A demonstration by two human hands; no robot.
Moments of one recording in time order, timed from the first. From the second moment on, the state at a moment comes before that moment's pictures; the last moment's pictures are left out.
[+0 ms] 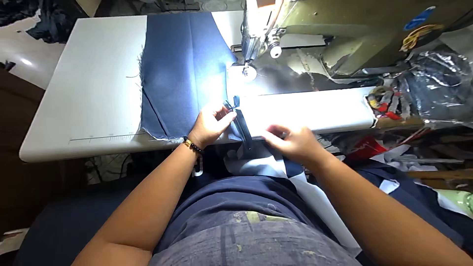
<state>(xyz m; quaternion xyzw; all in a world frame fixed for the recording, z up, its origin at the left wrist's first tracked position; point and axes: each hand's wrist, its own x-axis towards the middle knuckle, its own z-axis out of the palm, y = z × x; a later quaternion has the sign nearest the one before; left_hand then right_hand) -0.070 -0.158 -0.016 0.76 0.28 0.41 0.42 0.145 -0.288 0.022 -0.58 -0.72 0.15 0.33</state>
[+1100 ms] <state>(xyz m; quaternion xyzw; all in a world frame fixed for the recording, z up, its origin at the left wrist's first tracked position) -0.044 -0.099 0.008 0.91 0.39 0.10 0.12 0.122 -0.230 -0.032 -0.46 -0.76 -0.01 0.46</state>
